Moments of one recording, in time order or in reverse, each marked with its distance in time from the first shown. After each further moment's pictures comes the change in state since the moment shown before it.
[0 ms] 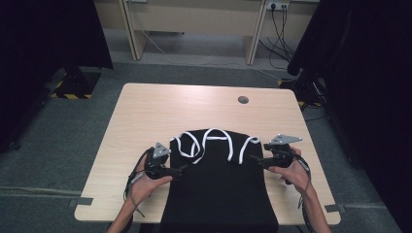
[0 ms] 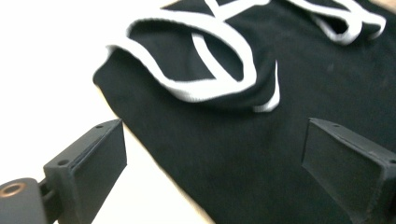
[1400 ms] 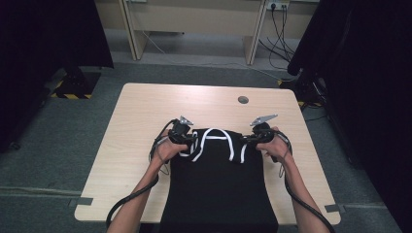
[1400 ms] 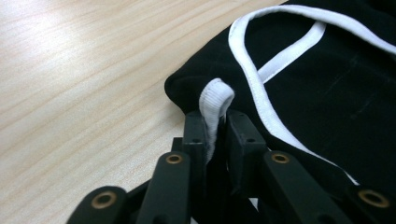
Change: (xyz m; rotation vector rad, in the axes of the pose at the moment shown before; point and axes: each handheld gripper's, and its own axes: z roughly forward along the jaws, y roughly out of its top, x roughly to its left) left arm 0.026 0.071 0.099 0.140 -0.045 0.078; right arm -0.026 0.052 0.071 0.155 0.125 -0.076
